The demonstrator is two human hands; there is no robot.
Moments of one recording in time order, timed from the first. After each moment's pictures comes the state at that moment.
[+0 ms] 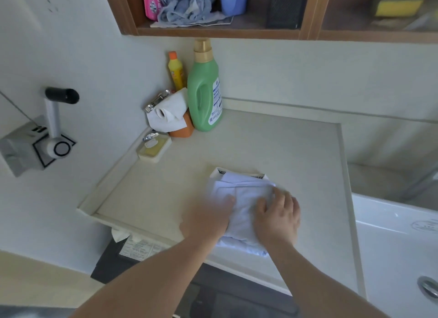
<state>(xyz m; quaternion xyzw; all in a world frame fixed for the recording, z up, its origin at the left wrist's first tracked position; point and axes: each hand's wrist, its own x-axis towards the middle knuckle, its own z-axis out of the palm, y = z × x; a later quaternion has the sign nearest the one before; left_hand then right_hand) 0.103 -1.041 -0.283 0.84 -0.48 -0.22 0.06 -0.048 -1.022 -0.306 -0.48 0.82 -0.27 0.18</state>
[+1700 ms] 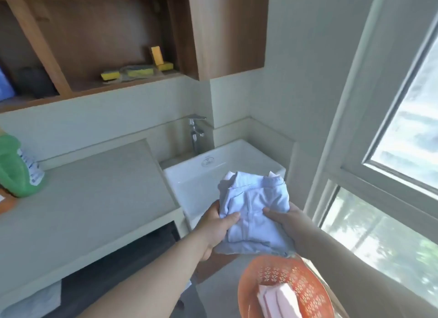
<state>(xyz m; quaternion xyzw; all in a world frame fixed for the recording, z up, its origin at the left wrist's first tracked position) -0.096 -0.678 -0.201 0.31 -0.70 -0.64 0.06 -0.237 -0.513 -0.216 -0.10 0.64 -0.67 0.36</state>
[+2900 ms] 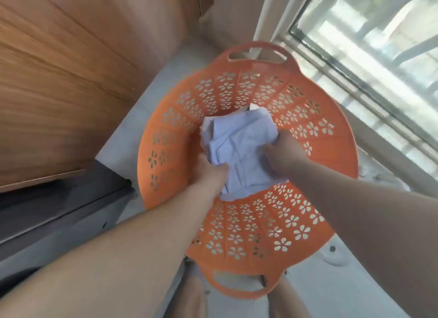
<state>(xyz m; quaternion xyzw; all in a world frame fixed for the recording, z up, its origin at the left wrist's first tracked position) -0.282 -0.581 -0.903 0.52 -0.66 -0.47 -0.27 -0.386 -0.434 -0.896 0.14 0.87 -0.23 0.42</state>
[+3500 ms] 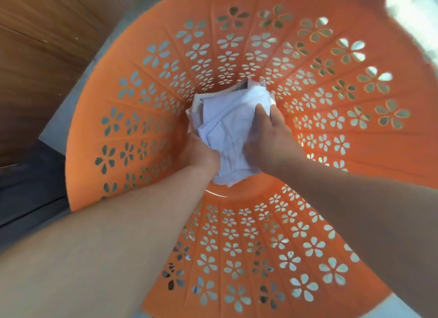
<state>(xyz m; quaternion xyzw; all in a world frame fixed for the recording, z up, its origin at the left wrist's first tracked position) -0.298 -0.597 -1.056 0.48 -0.74 -0.35 -0.32 -0.374 -0.447 -1.038 -0.07 0.90 -0.13 0.40</state>
